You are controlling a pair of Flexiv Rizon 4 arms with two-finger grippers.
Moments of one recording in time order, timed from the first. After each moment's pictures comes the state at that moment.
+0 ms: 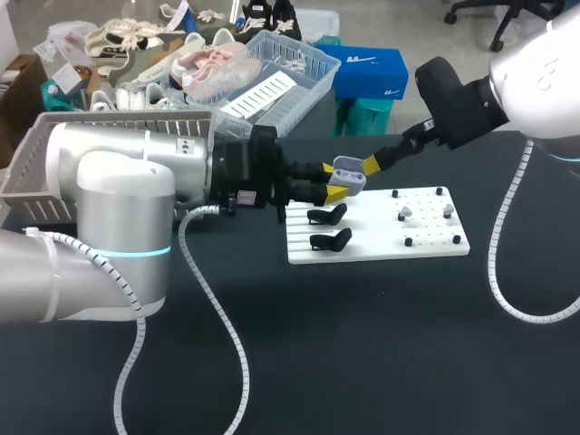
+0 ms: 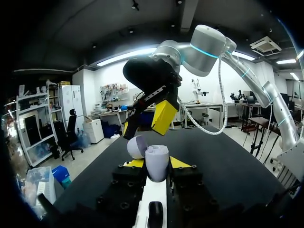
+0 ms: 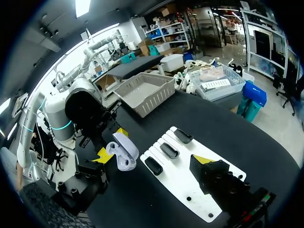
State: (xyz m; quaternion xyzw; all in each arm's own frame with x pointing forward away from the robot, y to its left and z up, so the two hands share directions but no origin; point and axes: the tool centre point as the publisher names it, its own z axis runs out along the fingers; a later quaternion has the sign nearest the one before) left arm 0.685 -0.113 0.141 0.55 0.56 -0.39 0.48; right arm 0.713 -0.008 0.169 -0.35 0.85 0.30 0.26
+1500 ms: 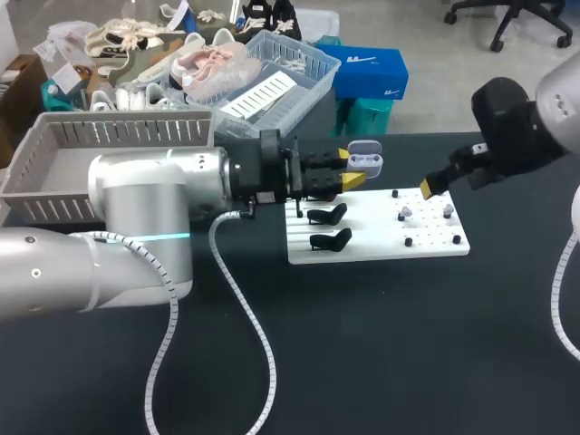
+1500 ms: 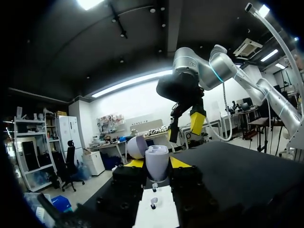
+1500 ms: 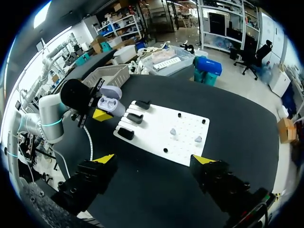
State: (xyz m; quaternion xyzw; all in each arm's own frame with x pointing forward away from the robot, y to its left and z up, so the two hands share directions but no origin) left arm 0.716 -0.145 0.146 0.54 0.44 -0.44 0.58; right arm 0.657 -0.095 0.162 -0.20 0.94 0.17 0.24
